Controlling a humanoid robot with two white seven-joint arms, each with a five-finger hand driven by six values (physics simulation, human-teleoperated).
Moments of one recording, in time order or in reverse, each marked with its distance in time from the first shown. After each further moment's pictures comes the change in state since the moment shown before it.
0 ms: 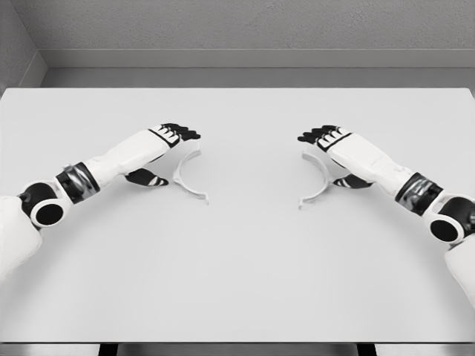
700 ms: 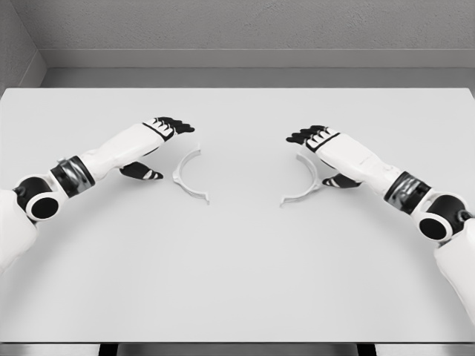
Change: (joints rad) left arm -0.029 0.003 0.000 0.039 -0.001 0.000 0.000; right arm -0.018 0.025 0.031 0.004 0.002 0.000 0.000
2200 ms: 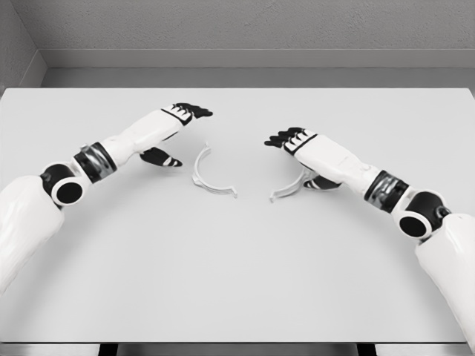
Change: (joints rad) left arm -0.092 -0.108 -0.006 0.107 0.003 0.000 0.000; right arm -0.046 0.045 0.065 0.003 0.010 0.000 0.001
